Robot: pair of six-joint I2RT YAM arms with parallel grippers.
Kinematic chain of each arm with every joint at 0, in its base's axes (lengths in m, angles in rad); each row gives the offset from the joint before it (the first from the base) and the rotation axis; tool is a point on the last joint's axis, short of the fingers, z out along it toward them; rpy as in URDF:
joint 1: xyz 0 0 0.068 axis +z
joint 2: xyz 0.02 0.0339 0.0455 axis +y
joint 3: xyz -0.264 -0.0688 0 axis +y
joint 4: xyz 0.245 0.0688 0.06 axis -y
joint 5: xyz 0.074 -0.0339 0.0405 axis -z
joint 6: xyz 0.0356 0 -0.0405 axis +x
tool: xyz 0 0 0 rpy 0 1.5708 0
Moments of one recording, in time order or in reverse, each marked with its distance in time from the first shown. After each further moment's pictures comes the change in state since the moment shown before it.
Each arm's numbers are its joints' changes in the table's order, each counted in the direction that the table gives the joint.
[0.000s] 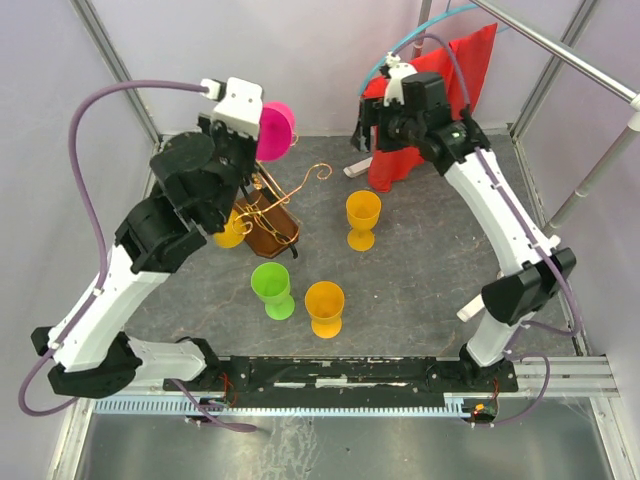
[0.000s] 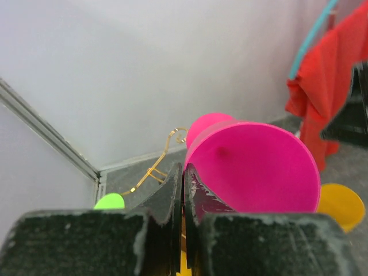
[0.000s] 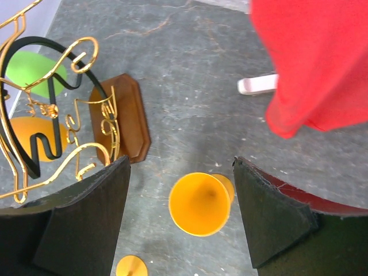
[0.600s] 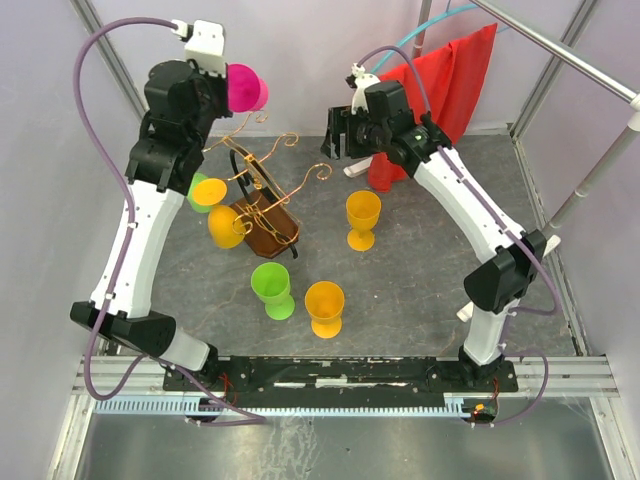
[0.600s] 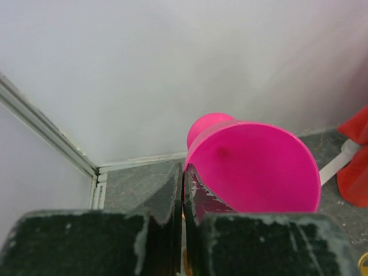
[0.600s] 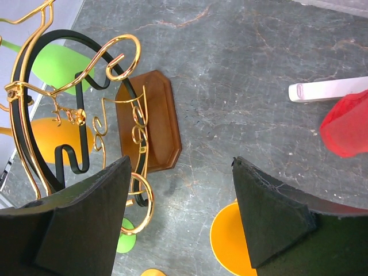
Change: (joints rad) left arm 0.586 0.271 -0.148 0.055 0.517 -0.120; right arm 0.115 0.141 -0.040 0.086 -0.010 0.079
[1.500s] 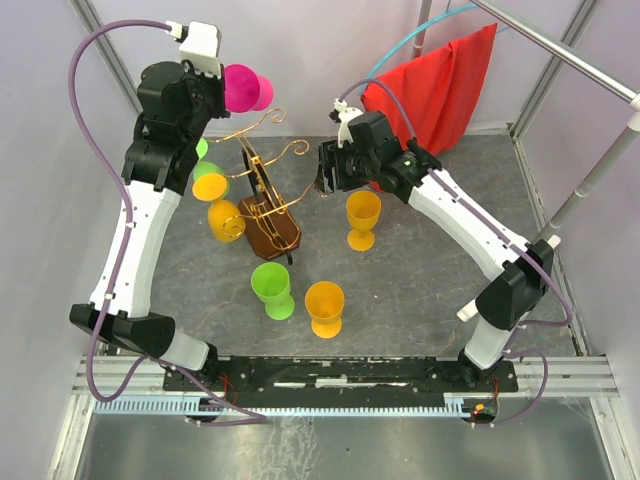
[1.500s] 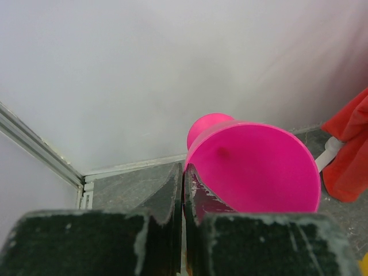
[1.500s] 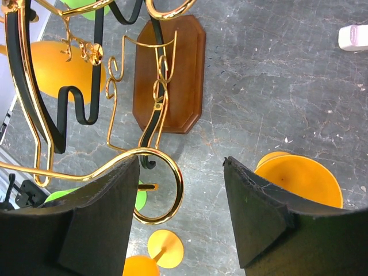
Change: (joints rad) left arm 0.076 -0.008 0.029 0.034 0.127 -0.026; right arm 0.110 -0.106 0.223 0.014 0.009 0.022
